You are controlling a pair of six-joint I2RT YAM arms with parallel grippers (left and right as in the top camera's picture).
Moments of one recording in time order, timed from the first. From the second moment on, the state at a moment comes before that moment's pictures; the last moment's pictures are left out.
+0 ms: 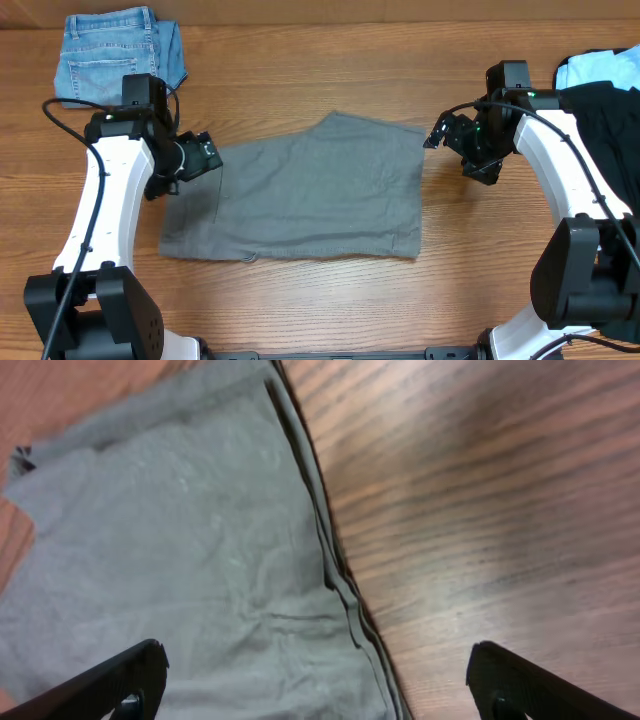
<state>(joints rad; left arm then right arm) 0.09 1.66 1.35 -1.07 0.05 -0.39 -0.01 1.81 1.42 -1.04 -0.30 0.51</state>
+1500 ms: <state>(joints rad) 0.35 2.06 1.38 -1.13 0.25 -0.06 0.00 1.81 1.42 -1.10 -0.30 0.38</state>
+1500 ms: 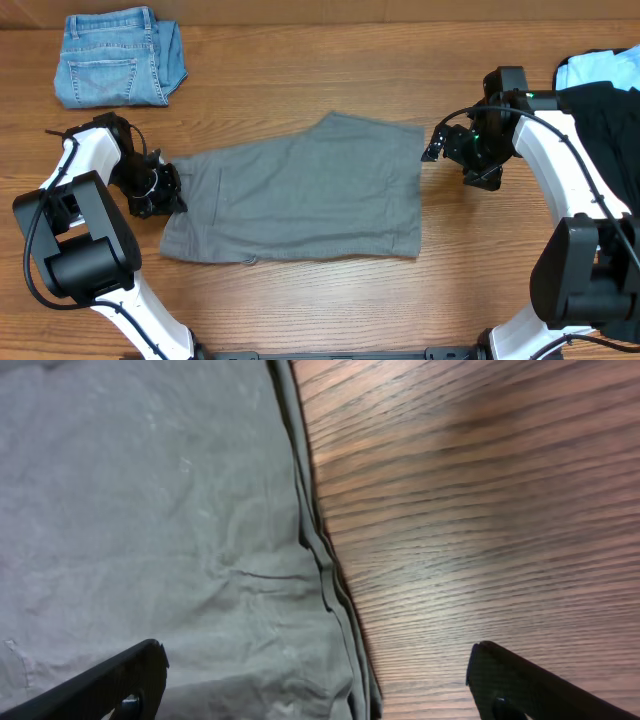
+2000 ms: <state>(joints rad) 0.25 1.86 1.59 -1.35 0.04 -0.24 0.18 1.81 1.29 -0.93 -0.32 0.39</state>
